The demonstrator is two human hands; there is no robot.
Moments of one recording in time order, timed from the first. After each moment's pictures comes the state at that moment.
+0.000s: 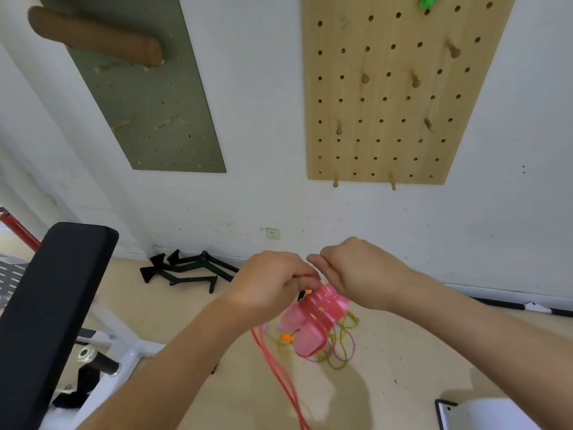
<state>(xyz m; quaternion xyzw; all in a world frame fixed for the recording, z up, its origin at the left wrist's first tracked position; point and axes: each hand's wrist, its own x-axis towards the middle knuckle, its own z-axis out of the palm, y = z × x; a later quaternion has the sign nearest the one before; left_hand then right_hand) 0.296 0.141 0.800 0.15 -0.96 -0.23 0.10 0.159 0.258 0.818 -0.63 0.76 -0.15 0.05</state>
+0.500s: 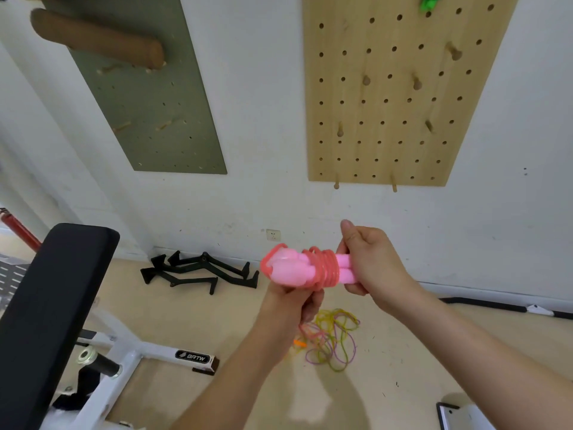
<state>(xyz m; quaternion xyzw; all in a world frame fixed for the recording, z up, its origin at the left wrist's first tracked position) 0.280 0.184 0.758 0.26 -0.57 -0.73 0.25 0.158 0.250 0.806 -0.30 0.69 -0.61 0.26</state>
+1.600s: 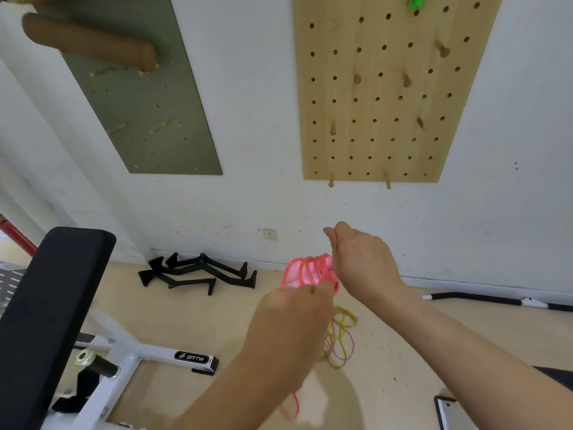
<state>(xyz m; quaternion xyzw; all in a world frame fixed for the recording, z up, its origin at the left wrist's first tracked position) 0.304 0.225 0.803 0.19 -0.97 0.07 0.11 0.152 0.253 0.788 -0.48 0.82 -0.27 -0.14</state>
